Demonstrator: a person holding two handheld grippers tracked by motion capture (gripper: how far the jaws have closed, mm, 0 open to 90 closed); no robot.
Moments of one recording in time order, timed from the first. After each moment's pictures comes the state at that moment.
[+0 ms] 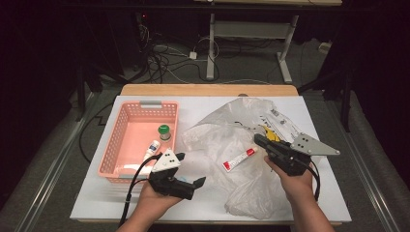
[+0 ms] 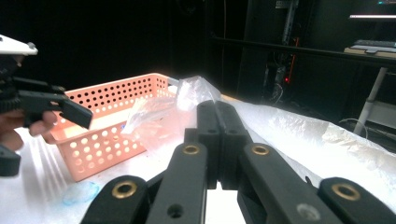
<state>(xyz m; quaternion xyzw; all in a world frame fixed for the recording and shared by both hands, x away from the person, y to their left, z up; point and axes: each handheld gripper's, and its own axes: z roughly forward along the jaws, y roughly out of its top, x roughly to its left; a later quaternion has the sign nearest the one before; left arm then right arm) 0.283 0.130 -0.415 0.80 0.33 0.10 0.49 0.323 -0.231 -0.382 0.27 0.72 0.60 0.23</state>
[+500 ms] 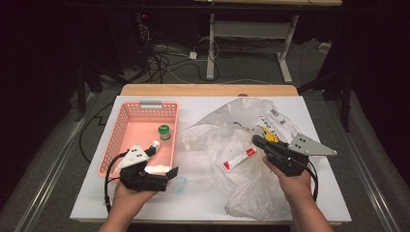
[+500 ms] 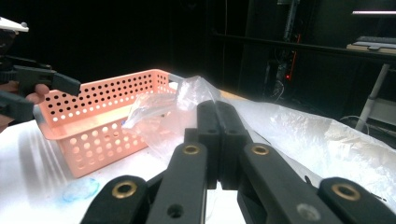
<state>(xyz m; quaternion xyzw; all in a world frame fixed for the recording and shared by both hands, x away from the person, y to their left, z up) 0.287 0.196 -0.410 0.76 0.40 0.14 0.49 0.324 -0.228 -0.385 0.27 0.72 0.60 0.23</state>
